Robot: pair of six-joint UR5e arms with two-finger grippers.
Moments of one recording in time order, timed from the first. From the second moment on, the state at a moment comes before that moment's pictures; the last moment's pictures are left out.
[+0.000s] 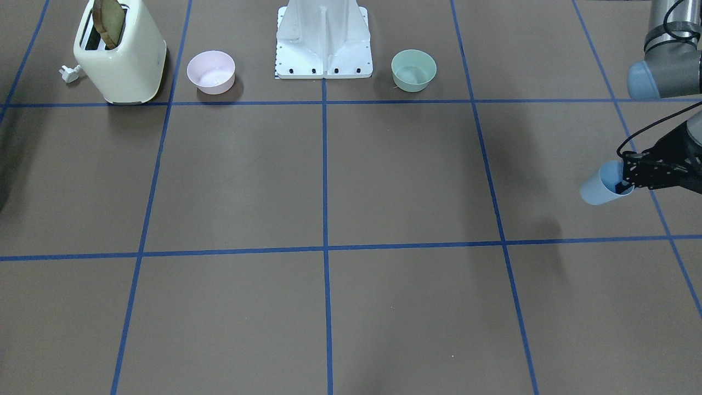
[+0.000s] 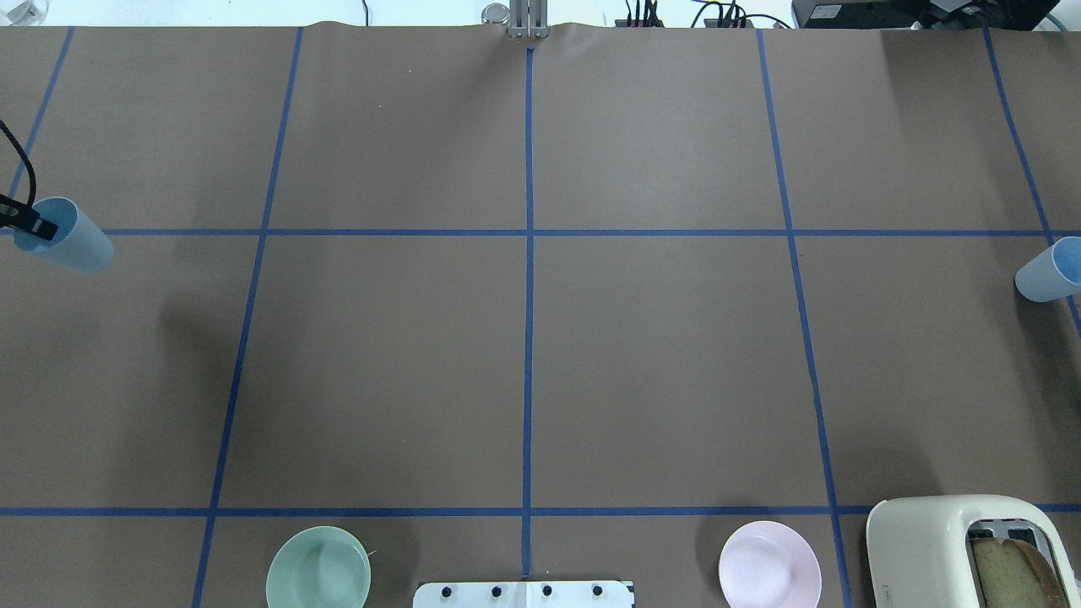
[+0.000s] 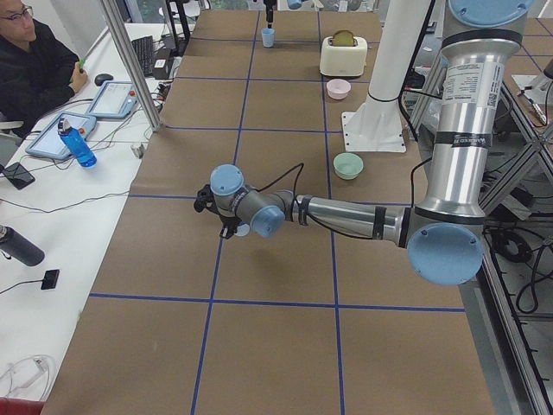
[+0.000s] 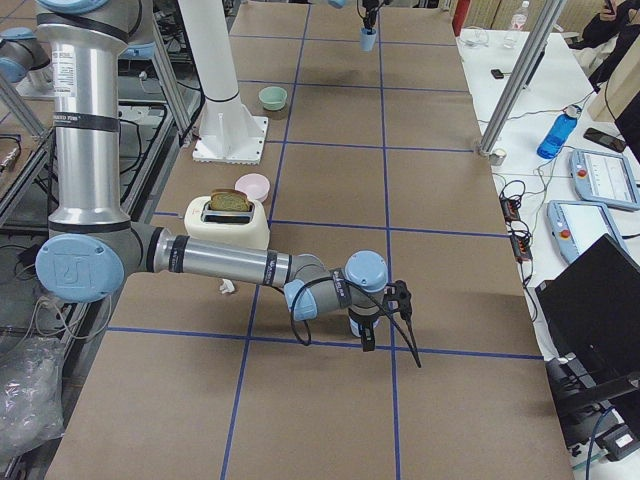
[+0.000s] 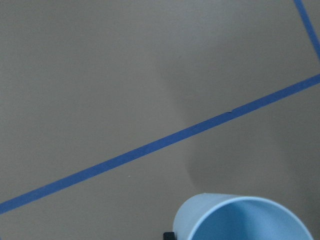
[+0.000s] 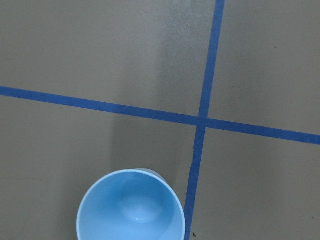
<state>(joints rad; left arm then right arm) -1.21 -1.64 -1.64 -2.00 -2.39 -0.32 1.39 -1.60 1.43 -1.10 2.33 0.19</state>
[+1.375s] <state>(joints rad) -1.09 -1.79 -1.85 -1.85 -2.41 -0.73 1.36 -1.56 1.36 -1.10 2.32 0.19</state>
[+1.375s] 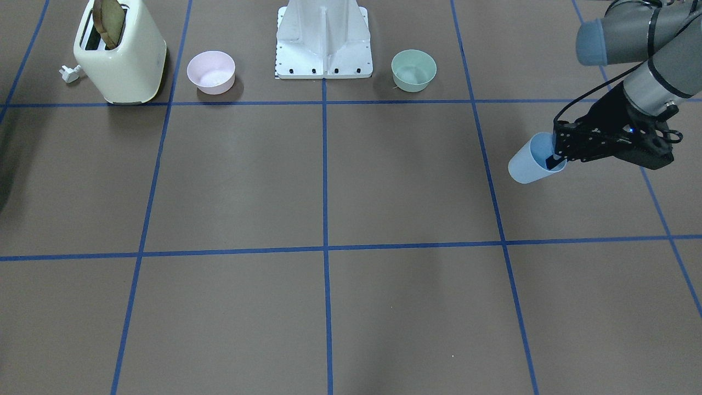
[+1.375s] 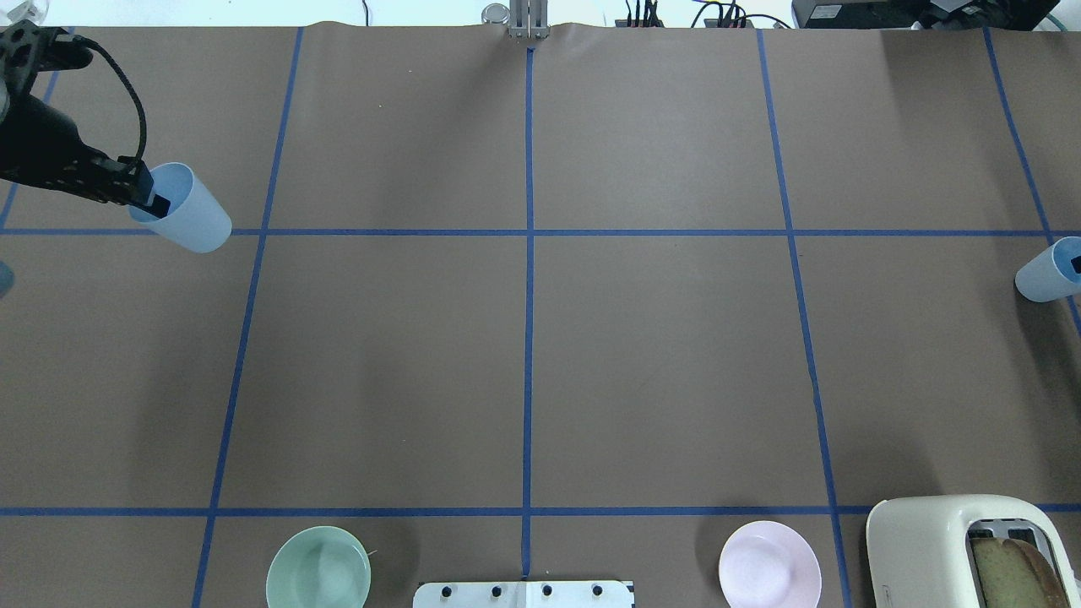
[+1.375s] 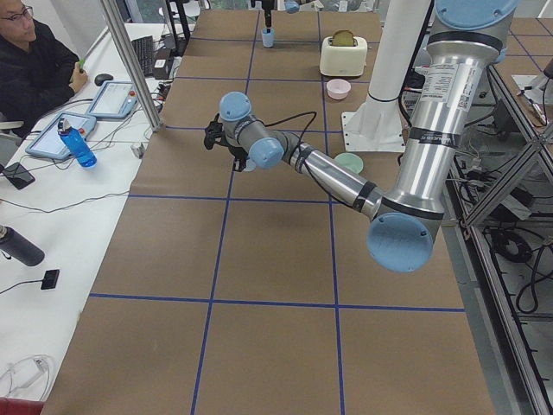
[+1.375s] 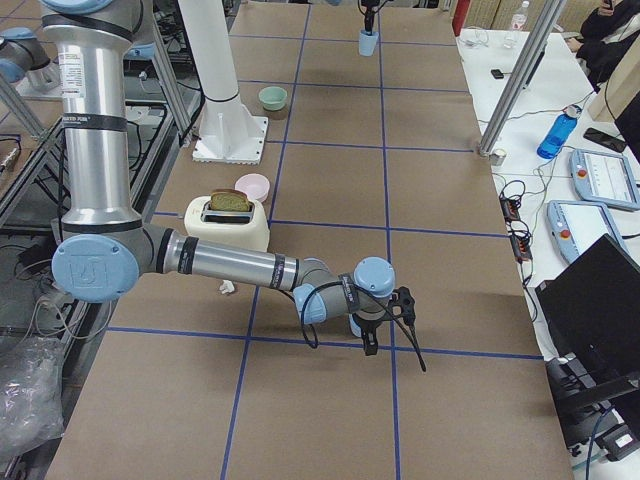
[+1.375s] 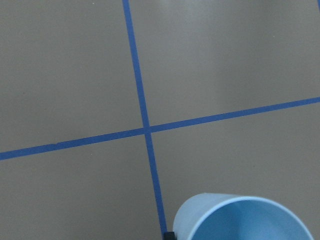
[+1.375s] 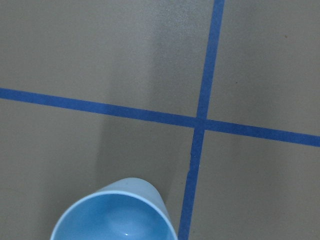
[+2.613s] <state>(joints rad) -0.74 -2.05 -1.83 -1.85 -2.17 -1.18 1.40 -1.42 1.41 -1.23 2.36 0.23</state>
